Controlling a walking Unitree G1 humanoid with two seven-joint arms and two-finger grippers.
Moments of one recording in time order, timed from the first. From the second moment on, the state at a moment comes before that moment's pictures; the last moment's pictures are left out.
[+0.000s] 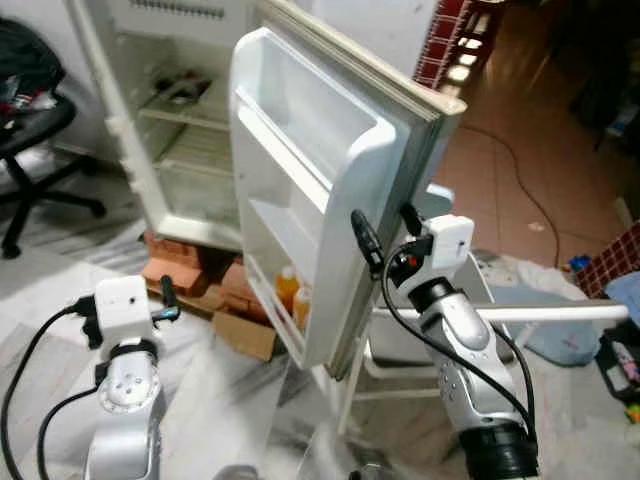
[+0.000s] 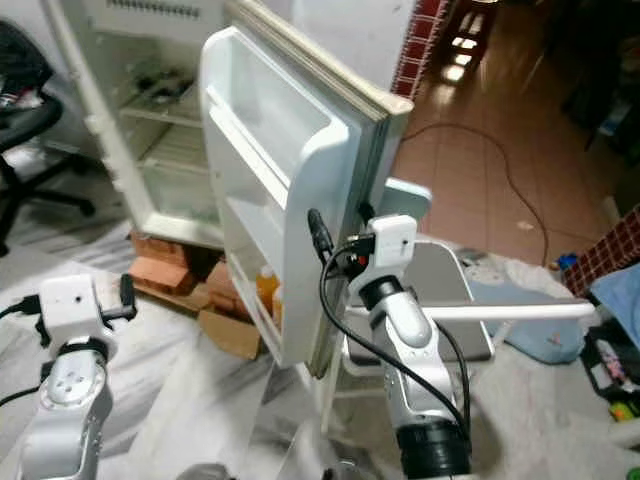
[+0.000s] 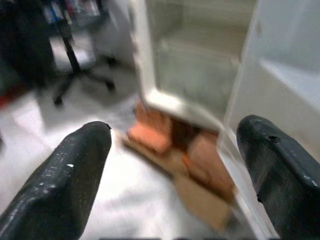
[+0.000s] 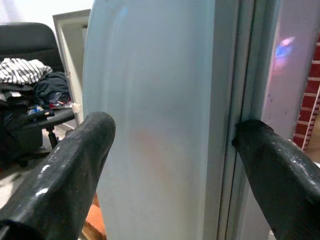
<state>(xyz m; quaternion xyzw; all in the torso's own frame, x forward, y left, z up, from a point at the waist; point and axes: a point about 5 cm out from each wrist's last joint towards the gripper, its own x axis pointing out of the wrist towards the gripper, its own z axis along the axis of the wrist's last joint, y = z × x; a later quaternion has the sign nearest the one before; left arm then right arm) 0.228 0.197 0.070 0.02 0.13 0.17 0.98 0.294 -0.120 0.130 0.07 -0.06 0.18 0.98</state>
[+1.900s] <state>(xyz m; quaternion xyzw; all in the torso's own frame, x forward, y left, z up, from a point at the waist) 0.204 0.215 0.068 0.02 0.17 0.17 0.97 0.270 -0.134 0.176 0.30 0.00 0.54 0.78</state>
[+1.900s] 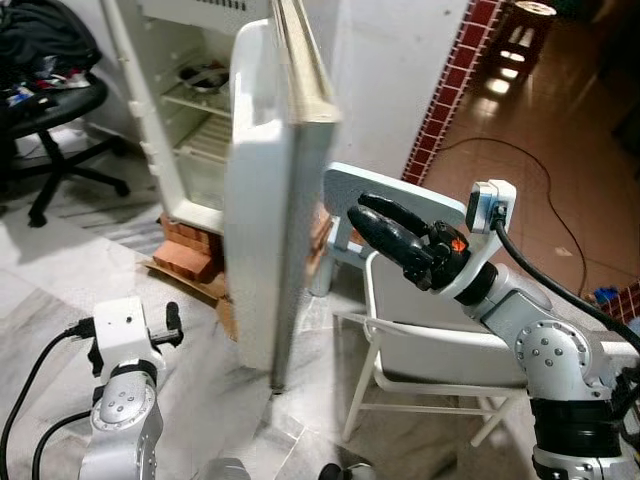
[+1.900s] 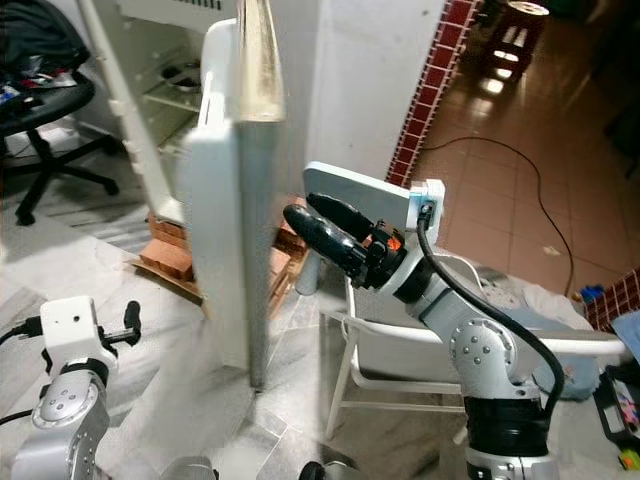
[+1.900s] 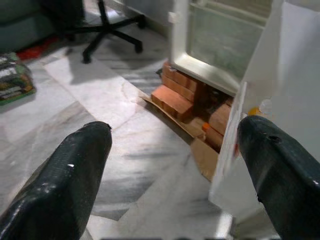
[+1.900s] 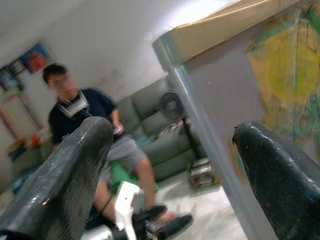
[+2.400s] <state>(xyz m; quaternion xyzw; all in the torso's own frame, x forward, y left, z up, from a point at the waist) 0.214 0.218 0.085 0.08 0.12 0.14 0.98 0.295 -0.153 0.103 0.07 0.06 0.23 0.97</state>
